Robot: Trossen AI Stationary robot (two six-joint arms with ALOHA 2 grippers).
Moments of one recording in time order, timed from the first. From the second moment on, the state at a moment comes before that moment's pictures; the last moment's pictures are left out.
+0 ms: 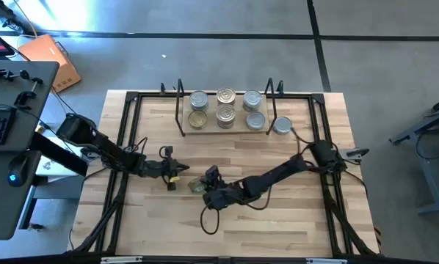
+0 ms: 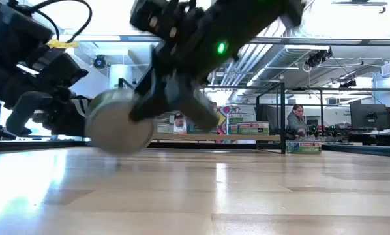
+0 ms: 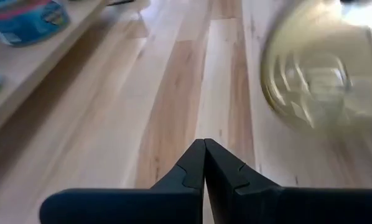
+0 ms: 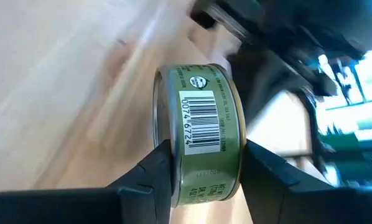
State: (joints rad) left arm -0.33 1.48 0.10 0.85 -0.49 -0.08; right arm 0.35 2.15 1.42 0.04 0.62 -0.56
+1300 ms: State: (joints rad) left arm -0.73 1.18 0.10 0.78 -0.91 -0.01; right arm -0.12 2.12 1.43 0.29 0.62 -0.85
